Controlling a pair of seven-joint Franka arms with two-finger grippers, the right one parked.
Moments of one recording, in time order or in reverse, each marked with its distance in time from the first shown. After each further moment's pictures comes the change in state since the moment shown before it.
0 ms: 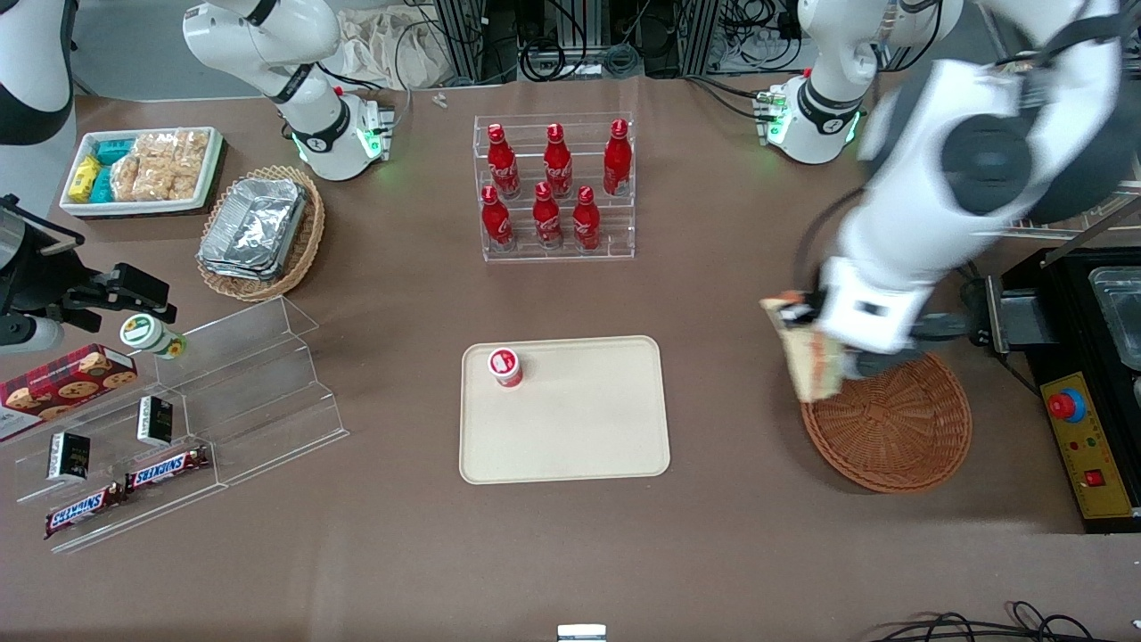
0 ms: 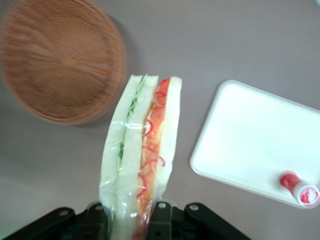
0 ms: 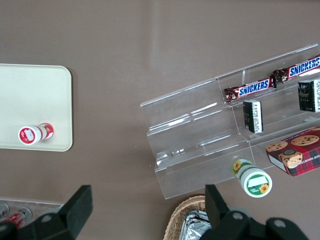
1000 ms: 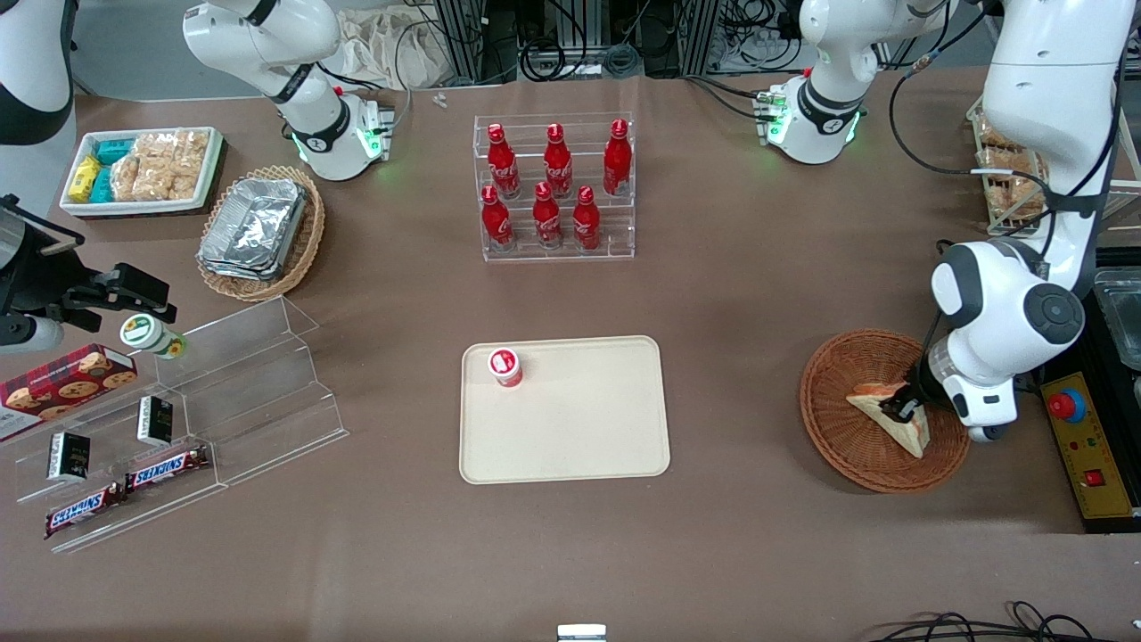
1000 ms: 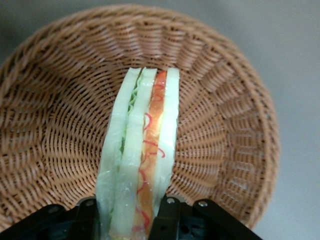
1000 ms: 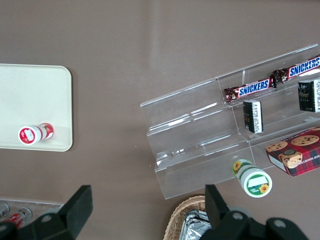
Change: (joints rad) arm 0.374 0.085 0.134 -0.580 -0.067 0.785 -0.023
